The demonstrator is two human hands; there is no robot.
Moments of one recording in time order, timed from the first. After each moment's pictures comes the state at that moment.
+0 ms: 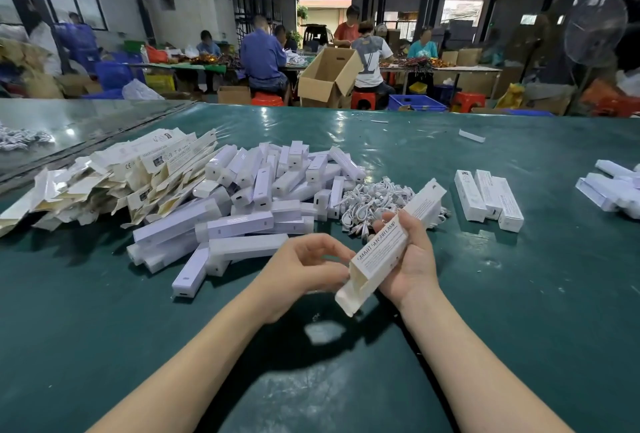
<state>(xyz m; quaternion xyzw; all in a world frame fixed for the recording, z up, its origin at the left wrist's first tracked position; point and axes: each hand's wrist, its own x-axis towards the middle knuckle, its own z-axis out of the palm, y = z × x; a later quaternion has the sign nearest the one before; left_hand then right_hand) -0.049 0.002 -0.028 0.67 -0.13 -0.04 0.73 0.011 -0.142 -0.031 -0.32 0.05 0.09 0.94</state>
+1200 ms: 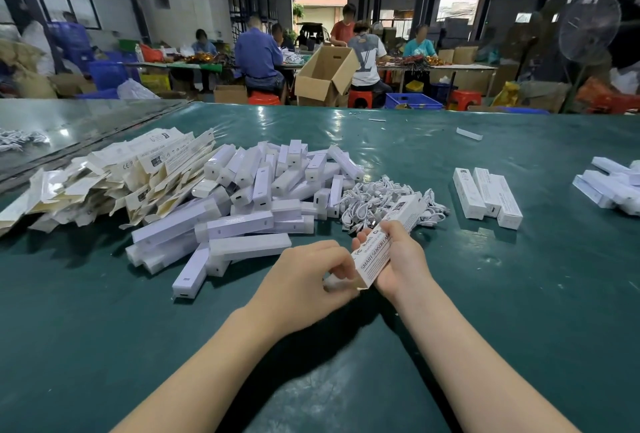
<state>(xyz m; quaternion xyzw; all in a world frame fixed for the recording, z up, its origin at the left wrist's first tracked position) -0.056 -0.001 -0.030 0.89 -0.25 0.23 0.31 0.004 -0.128 -0.020 -0.35 0.15 0.10 0.92</state>
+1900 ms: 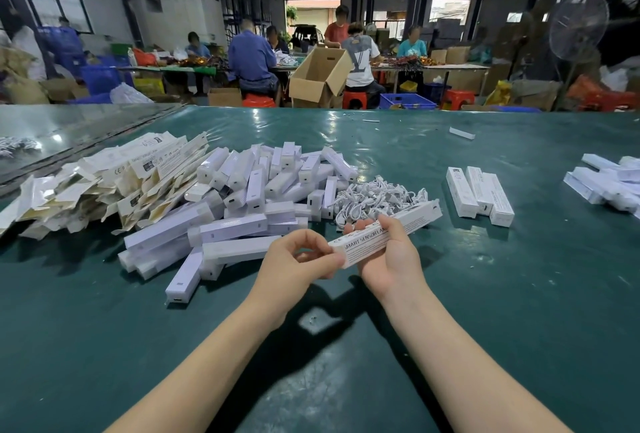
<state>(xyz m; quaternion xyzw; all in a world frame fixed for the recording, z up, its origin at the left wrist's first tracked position) -0.049 -0.009 -0.028 0.69 -0.04 0.10 0.71 0.006 -0.123 -0.019 -0.23 0.09 0.08 0.97</state>
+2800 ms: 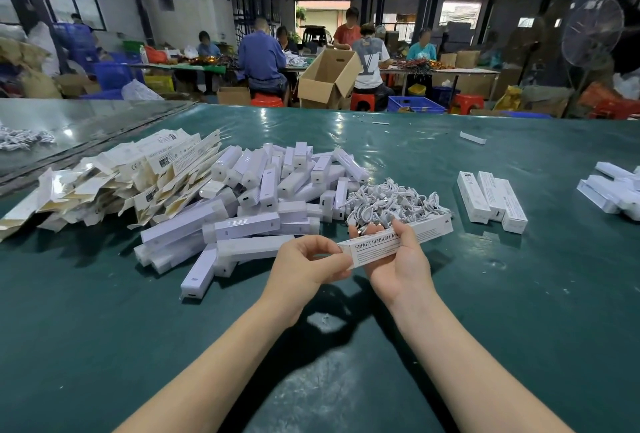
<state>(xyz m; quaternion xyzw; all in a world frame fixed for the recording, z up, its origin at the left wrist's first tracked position) -0.048 -0.010 -0.029 0.65 0.01 0.09 0.76 0.002 -0.118 -0.021 -0.23 0.11 0.06 0.96</state>
